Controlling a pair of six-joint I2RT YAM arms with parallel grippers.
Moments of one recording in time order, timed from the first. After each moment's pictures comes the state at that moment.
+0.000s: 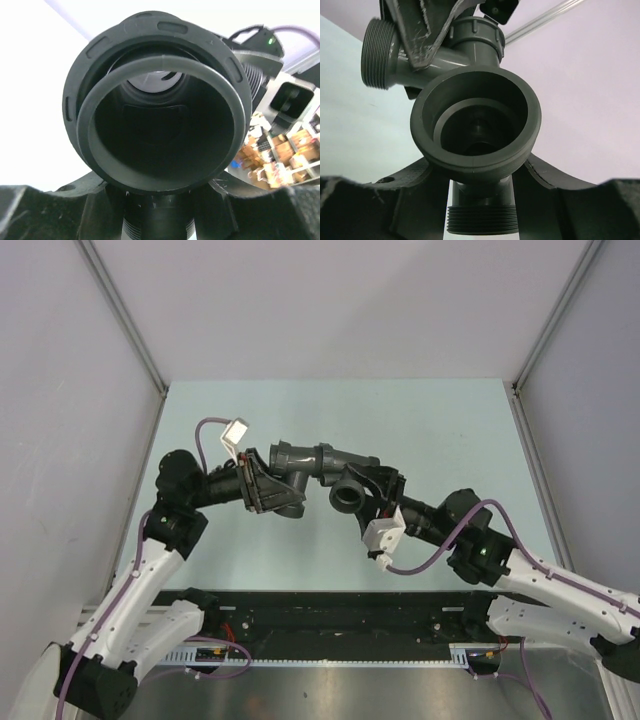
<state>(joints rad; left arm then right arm) -0.36 0.83 0.80 0.10 0.98 -0.88 1.05 0.85 0.77 0.28 -0.15 -1.08</state>
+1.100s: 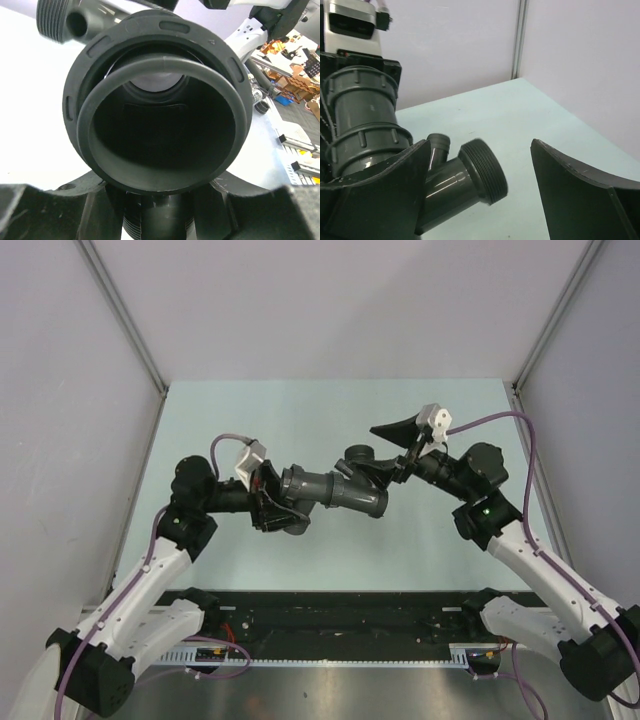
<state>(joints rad) -0.40 0.87 0.70 0.17 1.14 -0.39 0.54 0.97 0.85 0.37 -0.54 0.10</state>
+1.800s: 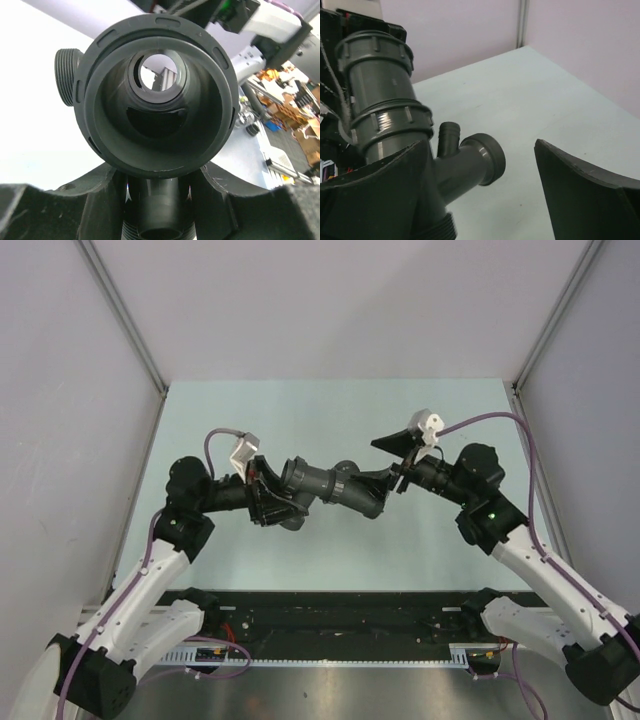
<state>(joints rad) -0.38 0.85 0.70 0.18 1.10 -0.53 0.59 0.97 0.87 0.17 -0.51 0.10</state>
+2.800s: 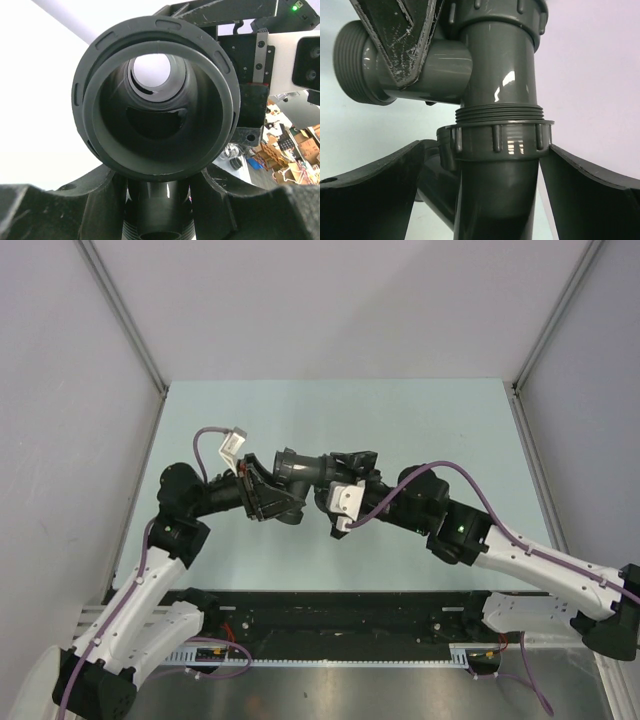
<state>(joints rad) -0.36 0.79 0.69 0.22 0.96 -0.77 1.05 1.05 1.02 -0.05 -0.07 -0.76</state>
